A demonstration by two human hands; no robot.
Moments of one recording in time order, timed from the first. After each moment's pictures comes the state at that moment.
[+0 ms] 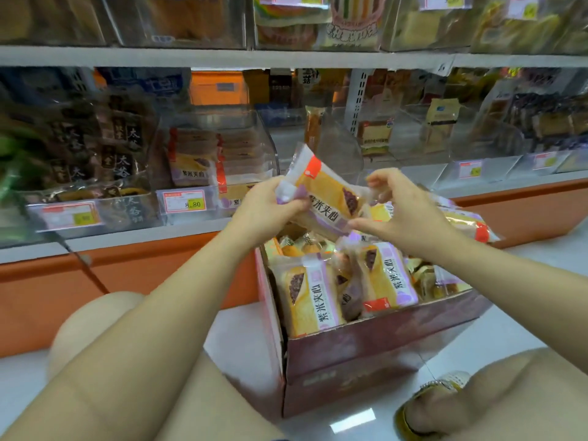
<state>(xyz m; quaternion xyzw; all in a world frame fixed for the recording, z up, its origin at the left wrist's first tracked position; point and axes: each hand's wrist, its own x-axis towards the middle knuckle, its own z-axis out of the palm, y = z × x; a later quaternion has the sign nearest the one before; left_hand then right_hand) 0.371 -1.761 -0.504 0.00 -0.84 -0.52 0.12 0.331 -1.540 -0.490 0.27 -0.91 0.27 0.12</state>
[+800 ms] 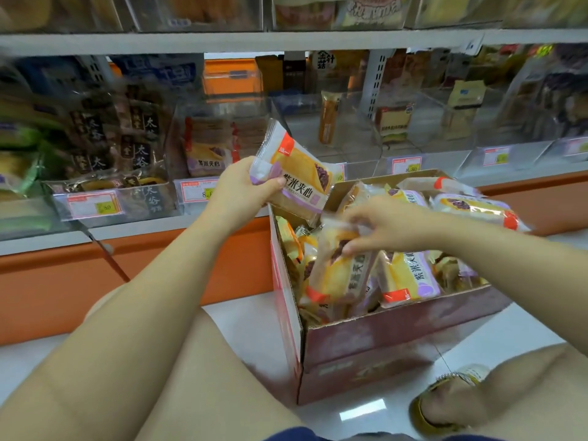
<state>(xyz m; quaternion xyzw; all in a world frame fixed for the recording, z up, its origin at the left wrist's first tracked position) 0.384 -1.810 -0.504 0.06 -0.85 -0.49 0.17 0.342 -1.580 -0.486 0.42 -0.89 0.13 -0.12</state>
